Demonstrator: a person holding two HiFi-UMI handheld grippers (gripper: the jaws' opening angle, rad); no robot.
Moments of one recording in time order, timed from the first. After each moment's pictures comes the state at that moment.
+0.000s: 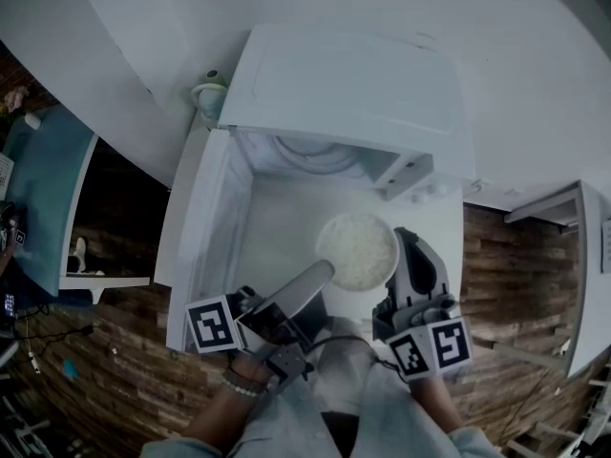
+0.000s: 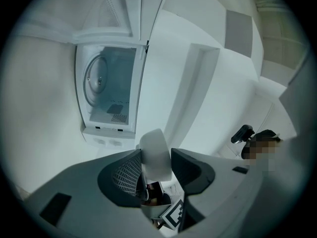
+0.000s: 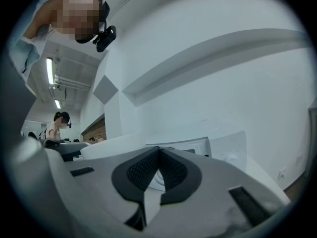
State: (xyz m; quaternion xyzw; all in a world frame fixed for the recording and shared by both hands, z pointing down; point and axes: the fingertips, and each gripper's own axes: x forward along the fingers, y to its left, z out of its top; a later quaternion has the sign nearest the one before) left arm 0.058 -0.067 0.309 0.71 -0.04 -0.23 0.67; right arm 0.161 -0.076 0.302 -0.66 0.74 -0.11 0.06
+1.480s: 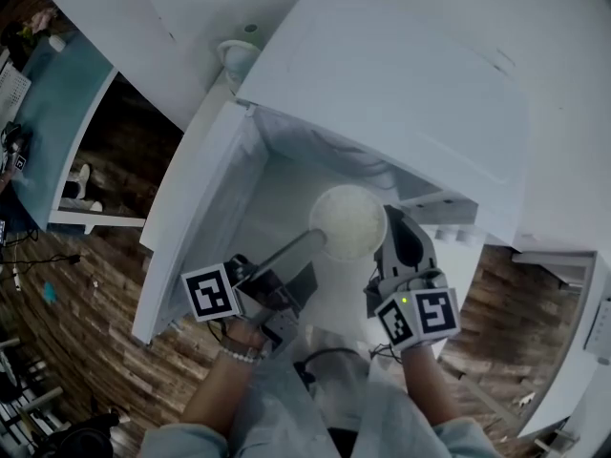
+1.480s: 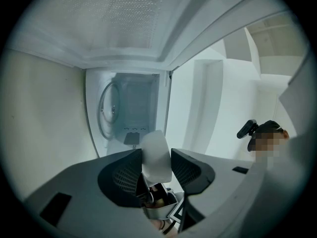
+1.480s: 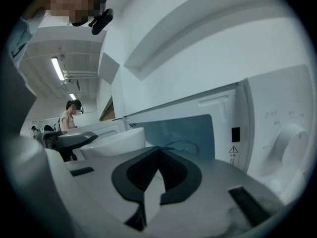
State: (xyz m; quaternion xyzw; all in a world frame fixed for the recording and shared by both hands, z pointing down) left arm 0.055 -0.149 0.381 0.71 -0.17 -0.27 0.63; right arm 0.155 -0.178 0.393 -0.56 0.81 -0.17 -0.03
